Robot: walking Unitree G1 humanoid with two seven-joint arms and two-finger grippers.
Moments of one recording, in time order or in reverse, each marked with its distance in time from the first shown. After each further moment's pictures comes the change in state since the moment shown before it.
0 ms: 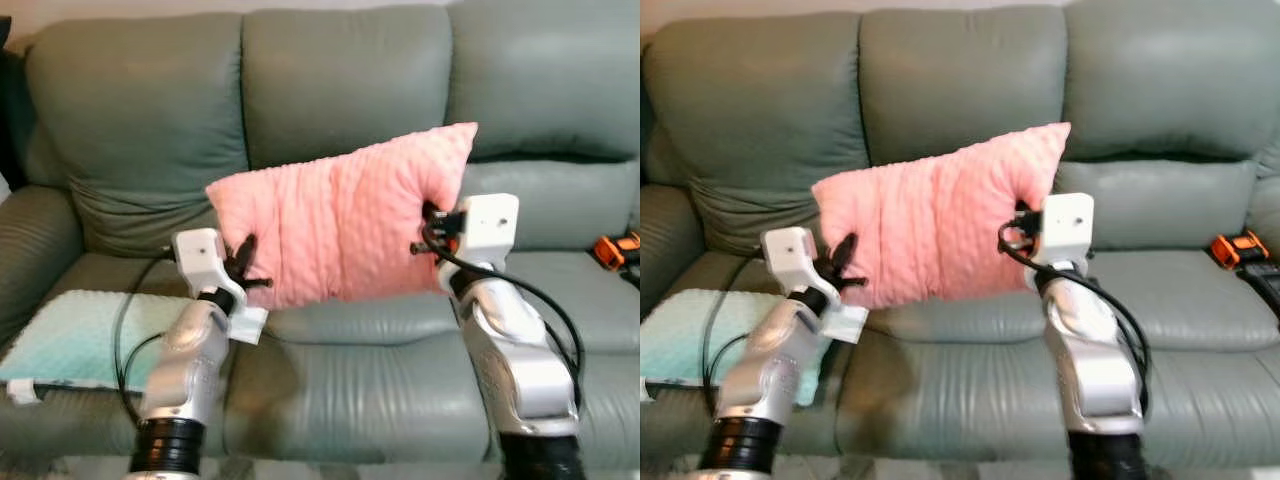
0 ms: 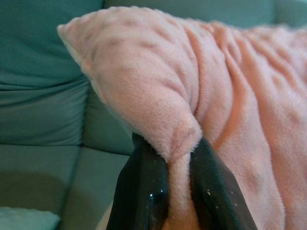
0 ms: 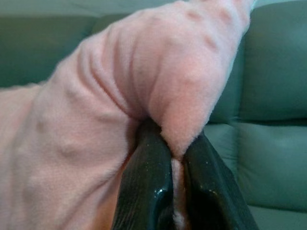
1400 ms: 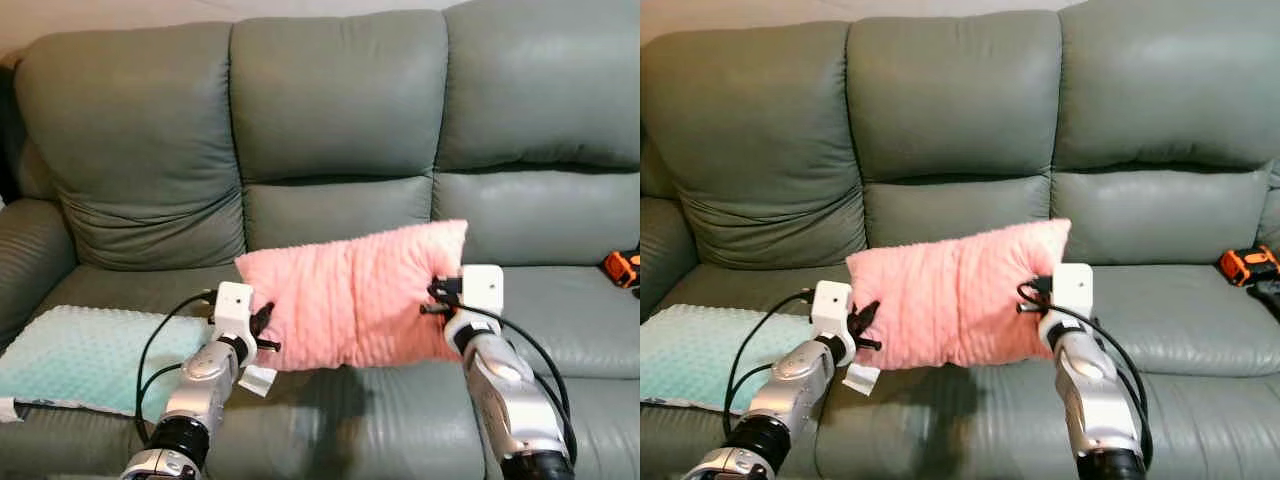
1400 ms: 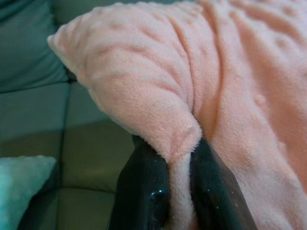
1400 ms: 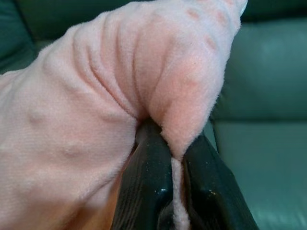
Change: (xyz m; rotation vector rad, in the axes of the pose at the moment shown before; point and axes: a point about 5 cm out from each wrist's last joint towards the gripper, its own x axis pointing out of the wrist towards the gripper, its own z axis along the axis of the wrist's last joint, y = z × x) left arm -0.005 0.014 -0.092 0.216 0.364 -0.101; right arm -0.031 -0.048 -0.110 0.034 0.337 -0.164
